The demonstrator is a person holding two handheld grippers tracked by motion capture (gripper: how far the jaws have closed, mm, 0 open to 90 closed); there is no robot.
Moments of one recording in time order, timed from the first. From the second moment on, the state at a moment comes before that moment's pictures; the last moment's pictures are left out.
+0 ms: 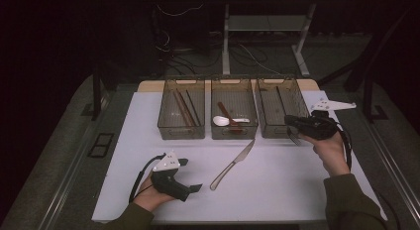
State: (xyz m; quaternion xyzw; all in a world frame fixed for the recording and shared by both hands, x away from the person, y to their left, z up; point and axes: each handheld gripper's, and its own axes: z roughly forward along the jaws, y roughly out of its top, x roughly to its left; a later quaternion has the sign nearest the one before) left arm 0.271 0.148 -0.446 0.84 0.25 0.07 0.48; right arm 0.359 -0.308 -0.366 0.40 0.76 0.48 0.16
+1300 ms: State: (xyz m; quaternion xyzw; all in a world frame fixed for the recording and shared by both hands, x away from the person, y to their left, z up) left arm 0.271 0.150 -0.446 0.84 0.25 0.07 0.48; right arm 0.442 -0.331 -0.375 0.47 0.75 0.42 0.21
